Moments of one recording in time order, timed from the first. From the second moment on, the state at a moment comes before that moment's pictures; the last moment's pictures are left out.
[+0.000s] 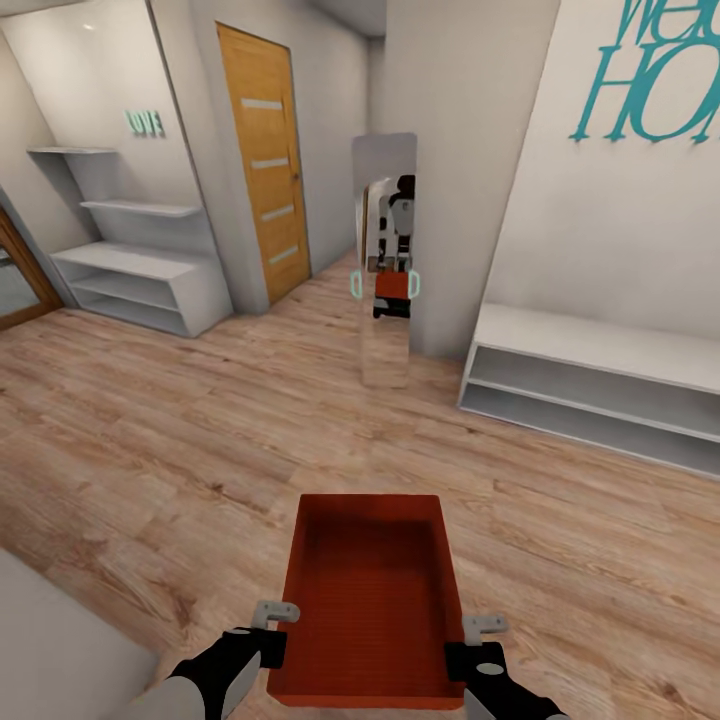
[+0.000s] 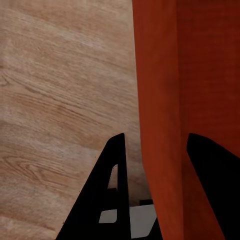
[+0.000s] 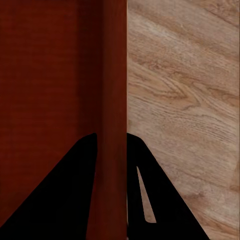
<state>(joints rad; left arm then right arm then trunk) -0.62 -0.09 0.01 -0.16 -0.10 0.17 0.07 -0.54 0.04 0.65 -0.20 -0.58 -0.04 -0.29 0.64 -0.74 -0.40</state>
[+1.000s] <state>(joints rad) -0.62 -0.09 0.01 -0.16 -0.10 0.17 0.07 -0.54 0.04 0.65 -0.20 -0.58 -0.04 -0.29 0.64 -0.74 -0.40</state>
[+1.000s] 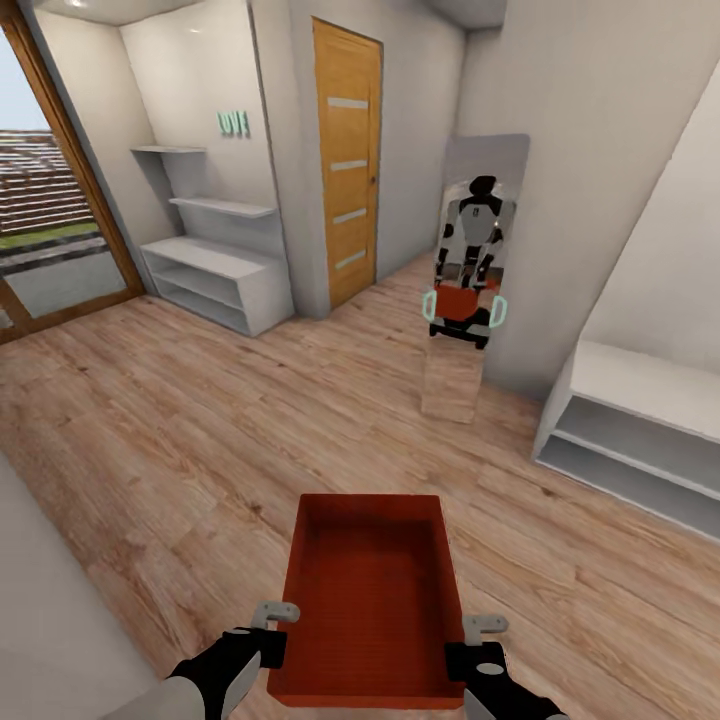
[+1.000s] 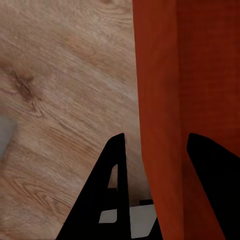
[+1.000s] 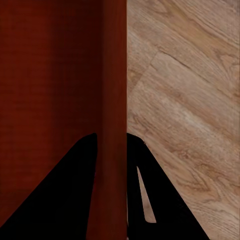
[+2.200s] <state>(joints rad) -0.62 -0.09 0.01 -0.16 -0.10 0.17 0.07 -0.54 0.04 0.65 -0.20 -0.58 -0.04 -0.29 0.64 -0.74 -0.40</state>
